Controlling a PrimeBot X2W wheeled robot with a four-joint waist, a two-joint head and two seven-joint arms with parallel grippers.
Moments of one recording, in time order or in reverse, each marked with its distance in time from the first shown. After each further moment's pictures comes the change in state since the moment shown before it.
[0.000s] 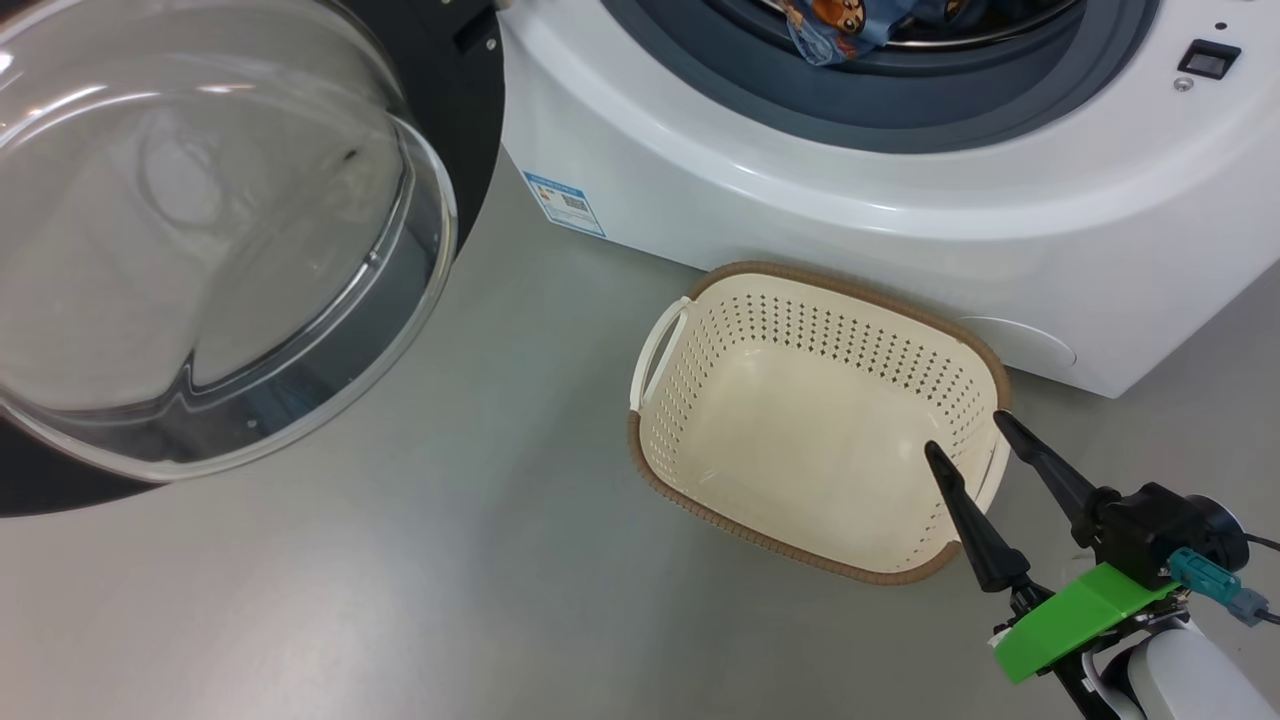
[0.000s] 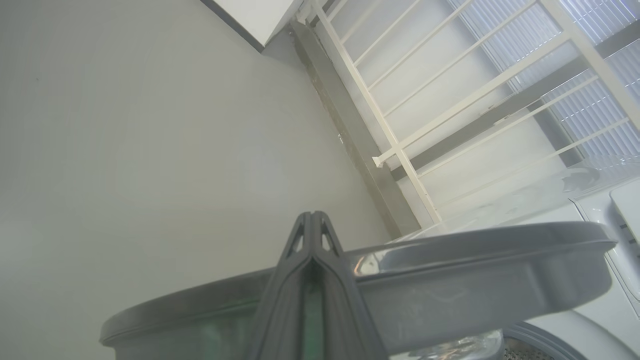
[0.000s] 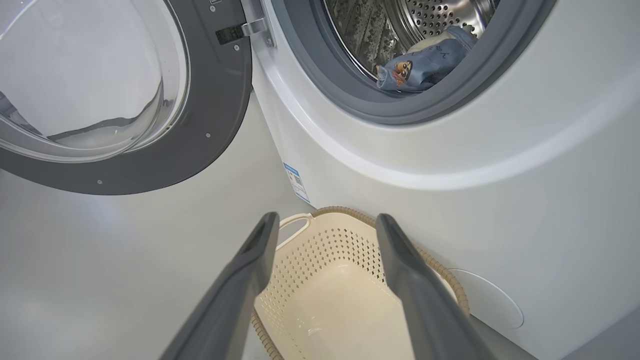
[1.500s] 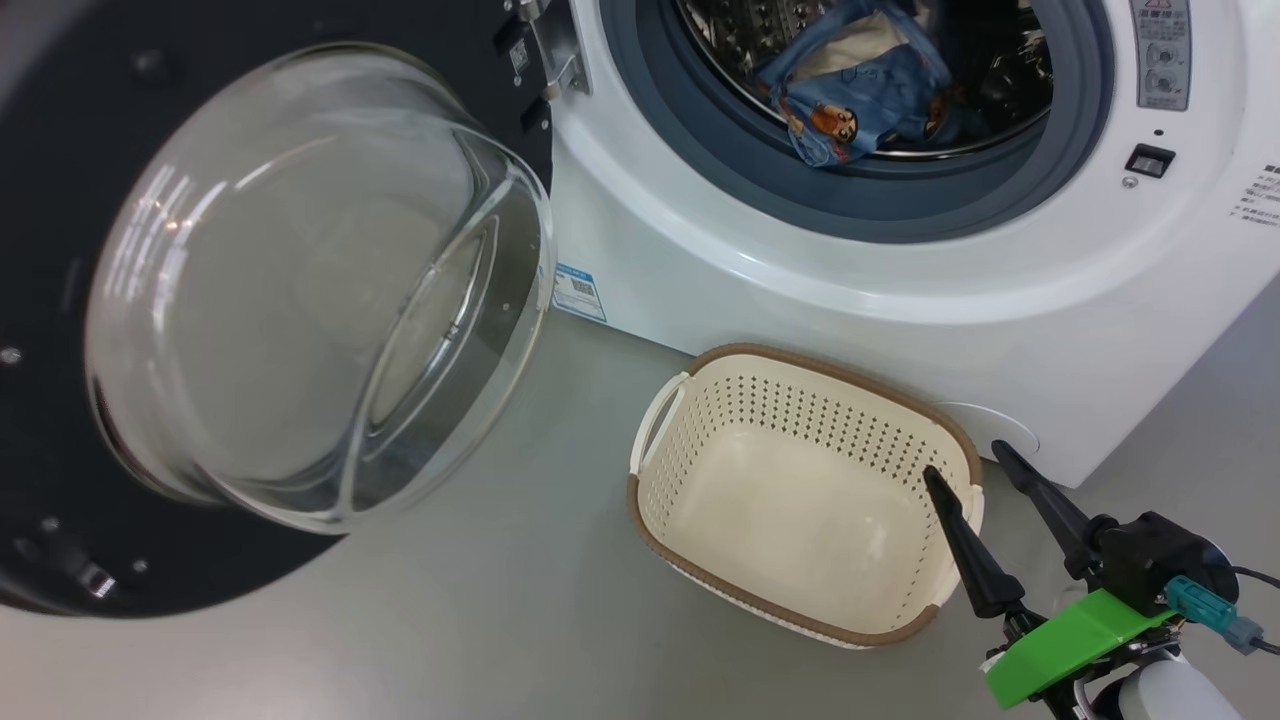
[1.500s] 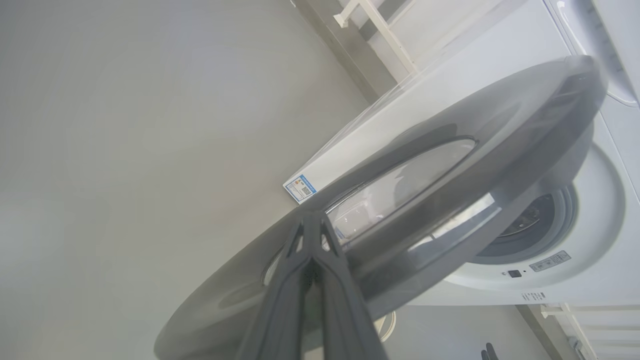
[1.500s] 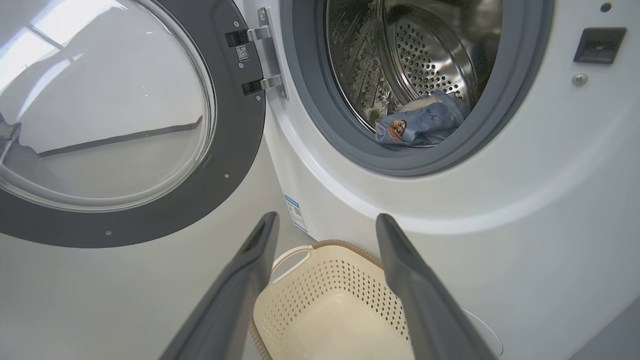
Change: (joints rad) left arm 0.225 0.088 -0.113 -0.374 -0.031 0.007 0.318; right arm 0.051 0.050 -0.036 0.001 0.000 0.000 0.000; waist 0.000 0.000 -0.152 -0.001
